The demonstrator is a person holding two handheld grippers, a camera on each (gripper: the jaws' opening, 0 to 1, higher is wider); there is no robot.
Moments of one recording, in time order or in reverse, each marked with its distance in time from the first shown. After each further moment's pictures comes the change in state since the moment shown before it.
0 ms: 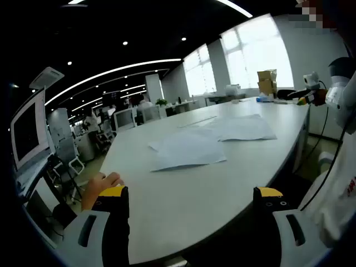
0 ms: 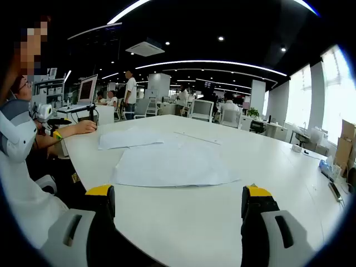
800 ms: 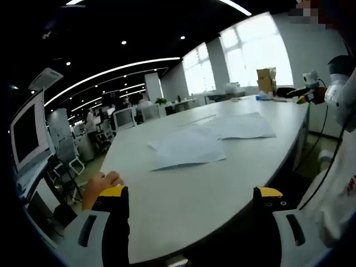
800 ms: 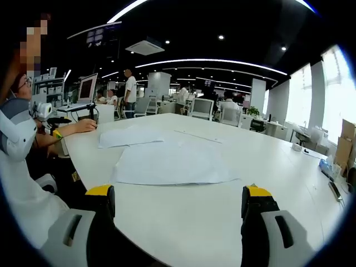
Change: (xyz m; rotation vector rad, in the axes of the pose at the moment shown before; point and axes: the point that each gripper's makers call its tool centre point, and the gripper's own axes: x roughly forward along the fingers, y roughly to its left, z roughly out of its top) left arm 0.000 -0.001 0.000 0.006 0.008 -0.003; right arm -0.001 -0.002 -0.002 0.002 0.006 0.000
